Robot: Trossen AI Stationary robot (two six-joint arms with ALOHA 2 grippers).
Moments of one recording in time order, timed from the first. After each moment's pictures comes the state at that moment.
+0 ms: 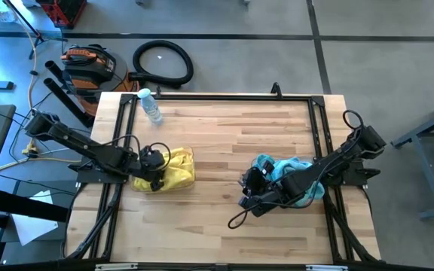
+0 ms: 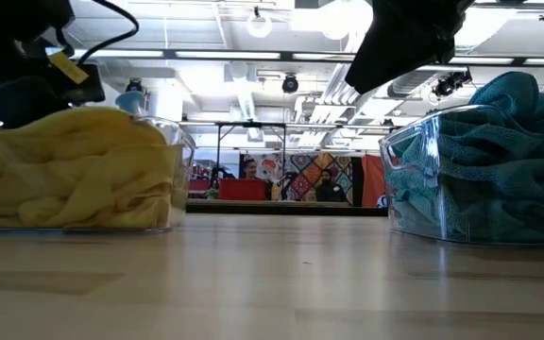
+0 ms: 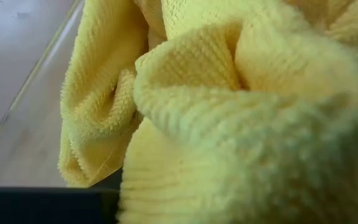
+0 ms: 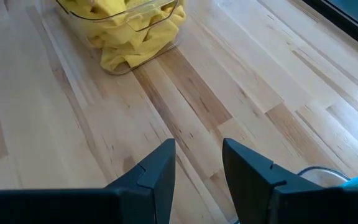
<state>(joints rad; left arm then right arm) -0.35 0.95 0.37 -0.49 -0.40 -0.69 0.50 1.63 1.18 -0.62 0.73 0.83</state>
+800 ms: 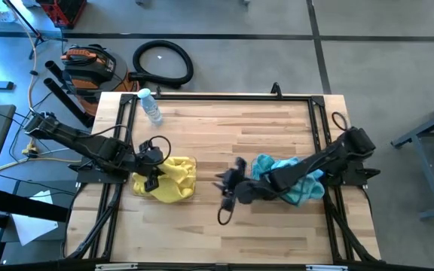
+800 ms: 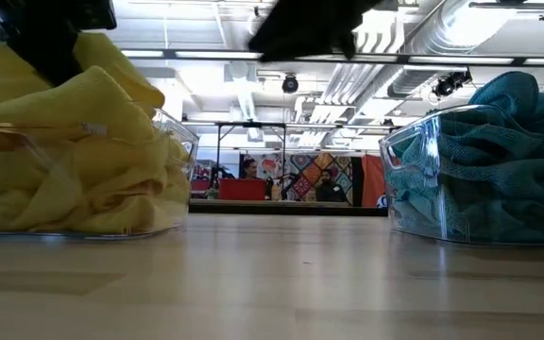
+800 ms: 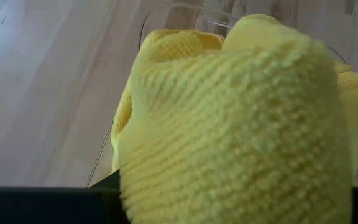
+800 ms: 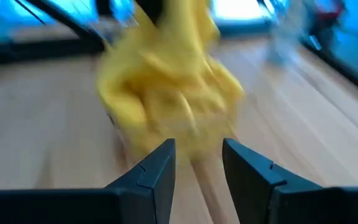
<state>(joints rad) -0.35 0.92 0.72 -0.80 -0.33 -0.54 0.38 1.74 1.18 0.00 0.60 0.31</state>
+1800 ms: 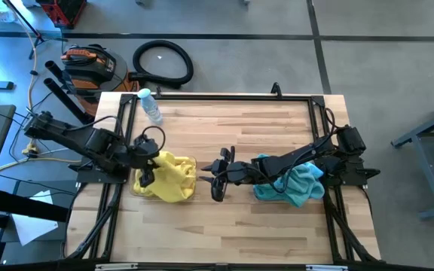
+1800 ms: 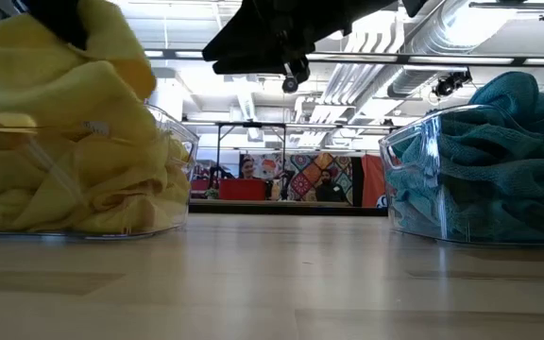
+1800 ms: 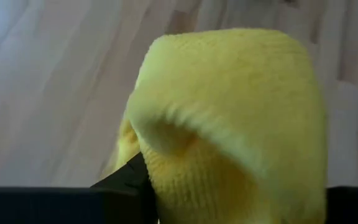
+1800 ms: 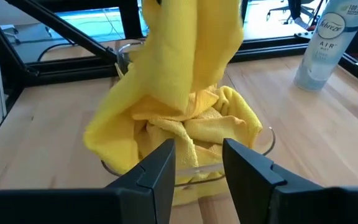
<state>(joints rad) -0.33 0.91 0.91 -0.97 -0.29 -0.57 0.24 1.81 1.18 0.22 0.35 0.18</state>
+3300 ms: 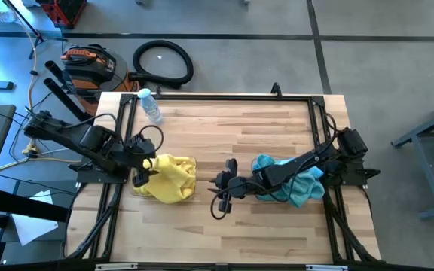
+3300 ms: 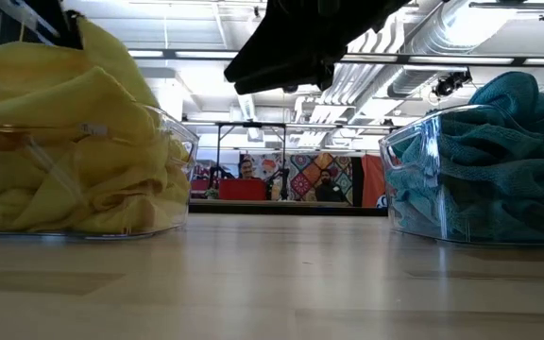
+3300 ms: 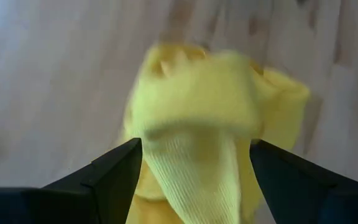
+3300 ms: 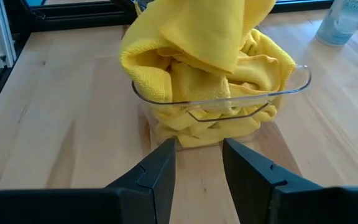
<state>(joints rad) -0.33 0.91 0.98 -1.10 -0.25 -0.56 0.33 1.81 1.18 0.04 0.38 0.27</state>
